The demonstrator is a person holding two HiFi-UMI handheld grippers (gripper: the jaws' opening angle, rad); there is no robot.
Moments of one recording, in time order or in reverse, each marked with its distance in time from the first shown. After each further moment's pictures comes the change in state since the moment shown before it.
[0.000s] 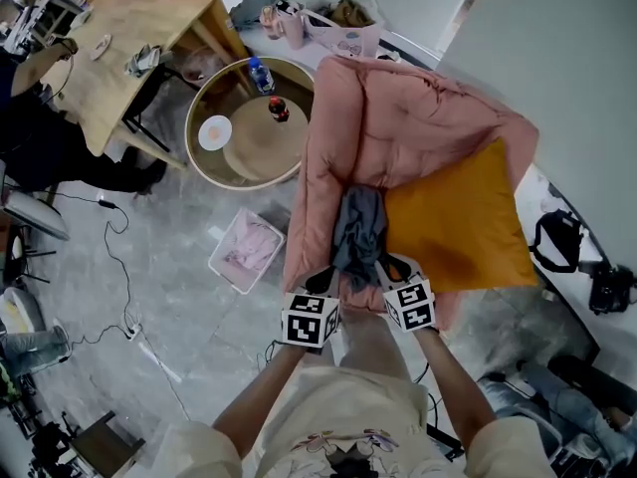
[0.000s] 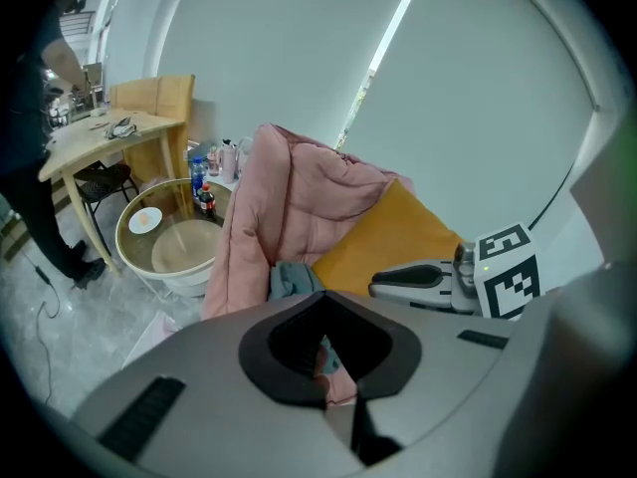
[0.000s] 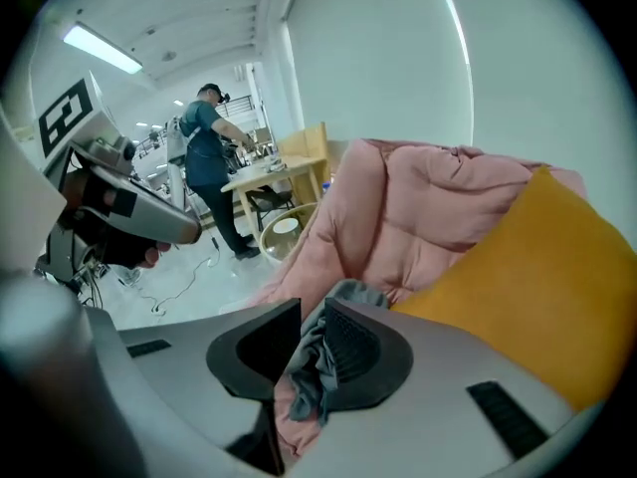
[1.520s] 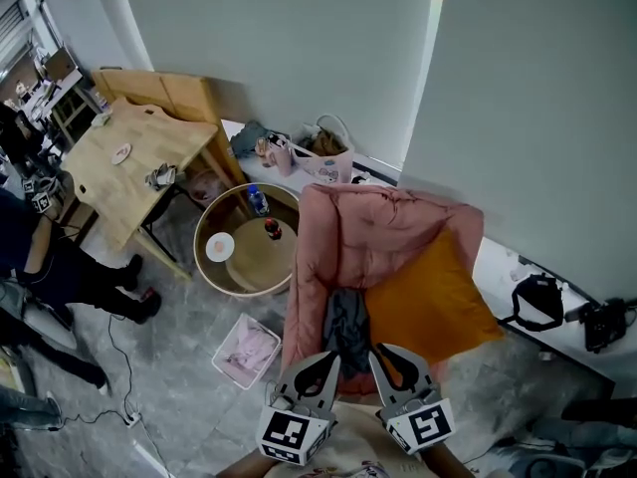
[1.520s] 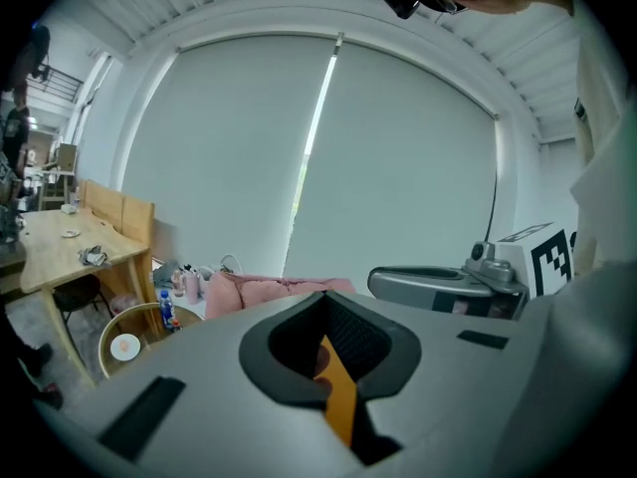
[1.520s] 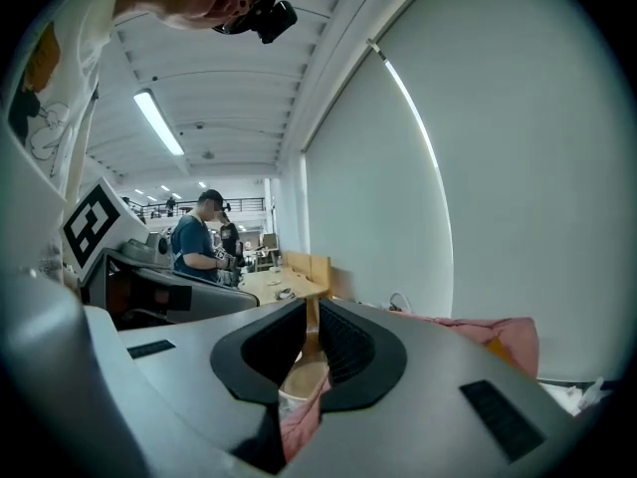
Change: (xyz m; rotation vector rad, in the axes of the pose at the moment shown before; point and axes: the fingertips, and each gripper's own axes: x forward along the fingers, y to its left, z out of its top) left arm -0.201 -0.140 0.145 0.304 -0.537 -0.111; right arm -0.270 0.078 0.208 -0.074 -0.664 -0.063
